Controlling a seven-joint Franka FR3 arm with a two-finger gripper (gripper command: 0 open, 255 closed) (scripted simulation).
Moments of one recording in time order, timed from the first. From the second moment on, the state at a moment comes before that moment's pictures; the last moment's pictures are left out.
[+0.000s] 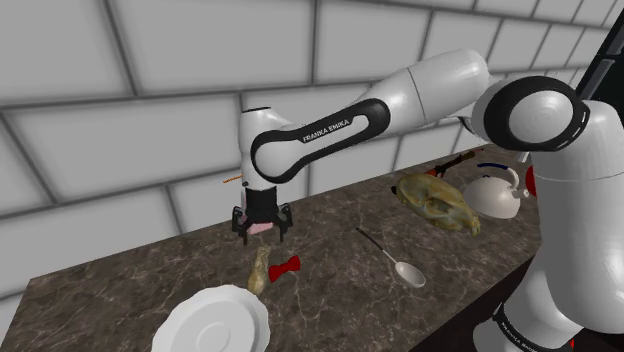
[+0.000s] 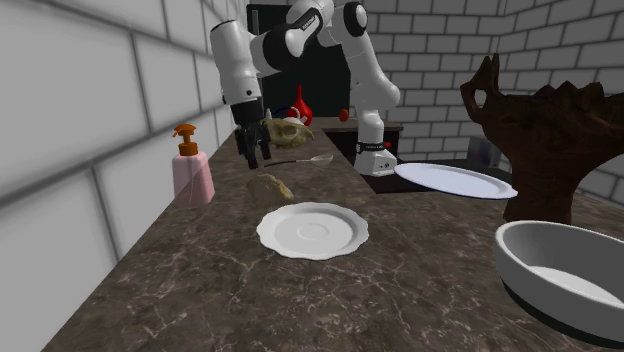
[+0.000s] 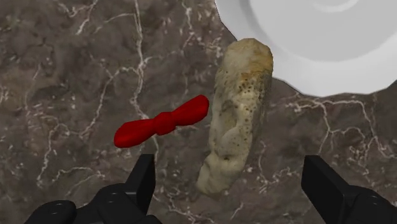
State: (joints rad) arm 0.23 0.49 0.42 -1.64 0.00 2.01 1.09
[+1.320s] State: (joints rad) arm 0.27 0.63 0.40 -1.58 -0.02 2.08 1.14
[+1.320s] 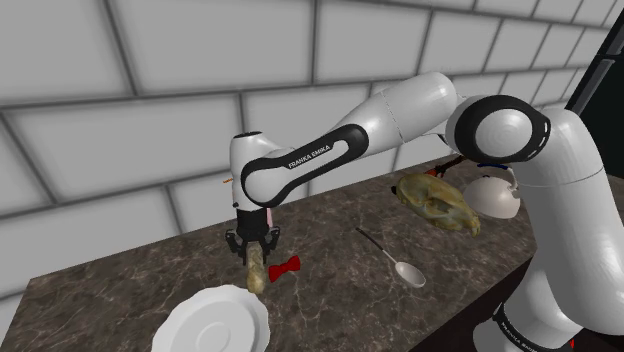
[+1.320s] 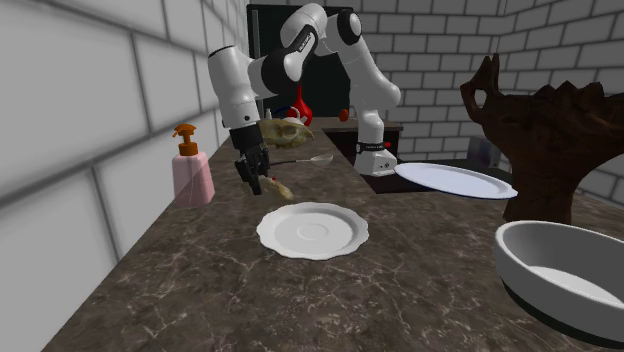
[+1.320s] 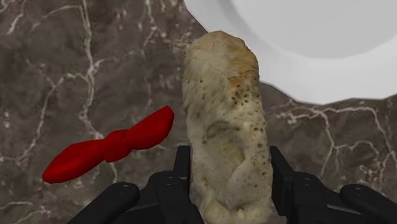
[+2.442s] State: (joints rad) arm 0.27 0.57 0.42 -1.55 -0.01 2.00 1.15
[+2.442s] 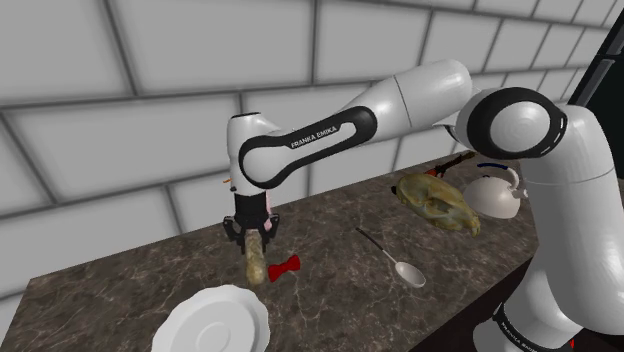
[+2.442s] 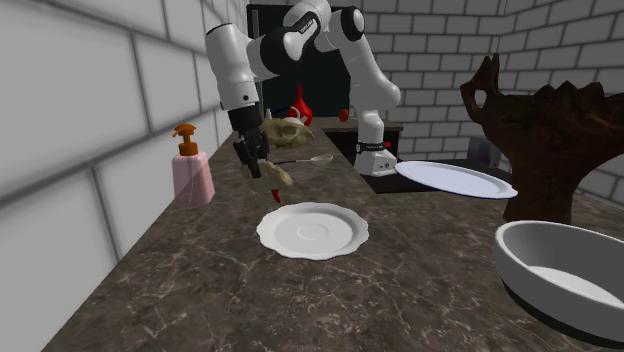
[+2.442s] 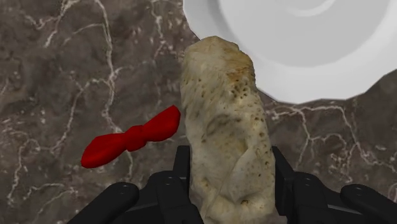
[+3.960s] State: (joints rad) arm 0.52 0.65 0.47 -1.32 -0.05 1.89 1.43
